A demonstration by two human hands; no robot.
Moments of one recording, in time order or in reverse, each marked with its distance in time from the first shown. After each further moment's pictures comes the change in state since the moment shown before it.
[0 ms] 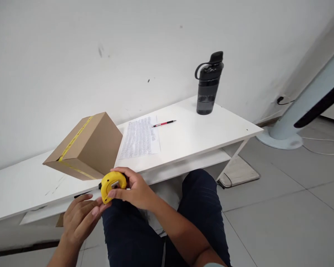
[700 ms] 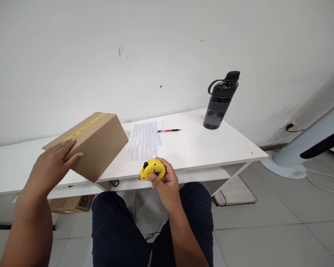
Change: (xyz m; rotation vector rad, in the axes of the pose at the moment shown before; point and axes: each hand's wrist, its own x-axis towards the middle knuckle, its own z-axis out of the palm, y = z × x) left_hand 0.023 -0.112 -0.022 0.323 -0.502 -0.942; right_hand -0.030 -0.019 -0.071 -0.119 0.476 -0.227
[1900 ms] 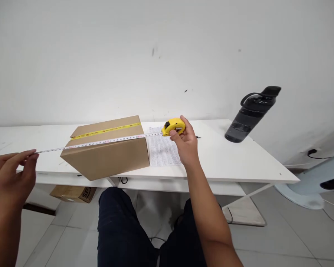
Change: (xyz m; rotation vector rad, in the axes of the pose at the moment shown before) left_hand -0.091 -0.134 -0.009 0.030 0.701 -0.061; right_hand 0.121 -0.037 0.048 -0.255 -0.094 -0.381
